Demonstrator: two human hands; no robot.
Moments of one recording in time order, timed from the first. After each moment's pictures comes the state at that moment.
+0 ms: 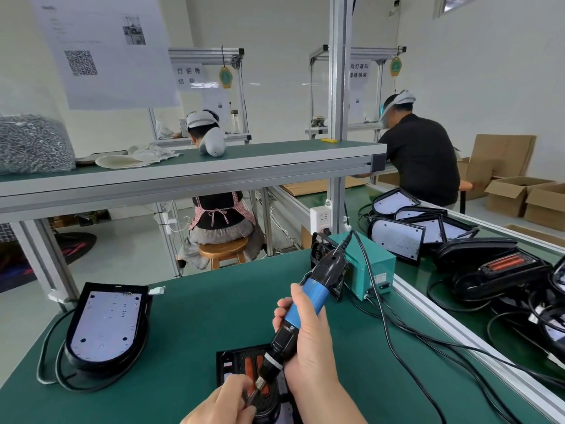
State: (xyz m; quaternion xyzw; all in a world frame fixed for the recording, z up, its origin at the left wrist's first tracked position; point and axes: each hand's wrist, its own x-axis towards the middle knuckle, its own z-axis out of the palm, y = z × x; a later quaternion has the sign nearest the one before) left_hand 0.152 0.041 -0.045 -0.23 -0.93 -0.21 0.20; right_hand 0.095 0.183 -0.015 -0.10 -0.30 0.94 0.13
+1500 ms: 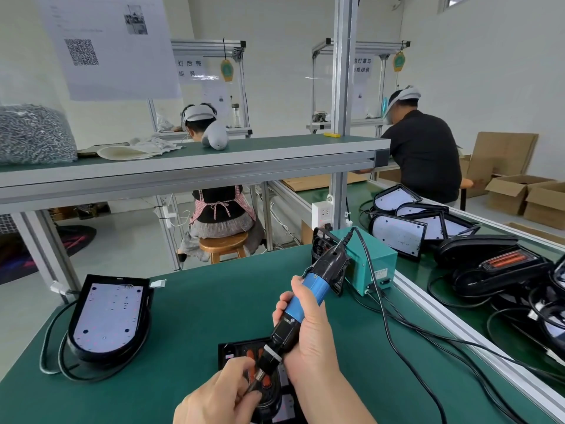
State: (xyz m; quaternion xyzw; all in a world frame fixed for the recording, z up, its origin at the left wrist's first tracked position) left_hand 0.153 0.040 -0.041 -0.18 -0.91 -0.32 0.20; right_hand 0.096 0.182 -0.010 -0.09 -0.24 0.96 0.08
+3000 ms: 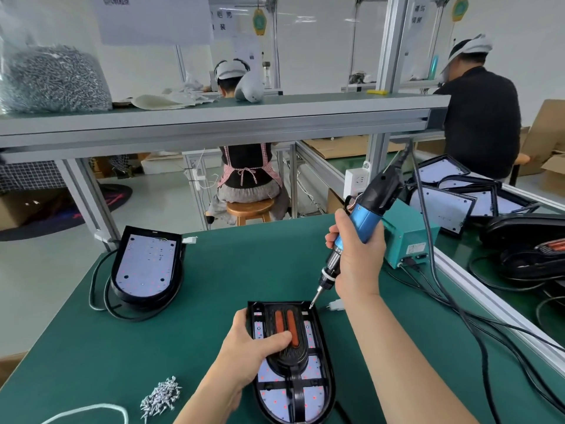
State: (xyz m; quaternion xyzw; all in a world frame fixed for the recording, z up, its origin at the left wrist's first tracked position) left_hand 0.116 0.032 -0.078 0.09 -0.72 -0.68 -0.12; right_hand 0.039 0.215 -0.002 -0.02 -0.45 0.83 0.32
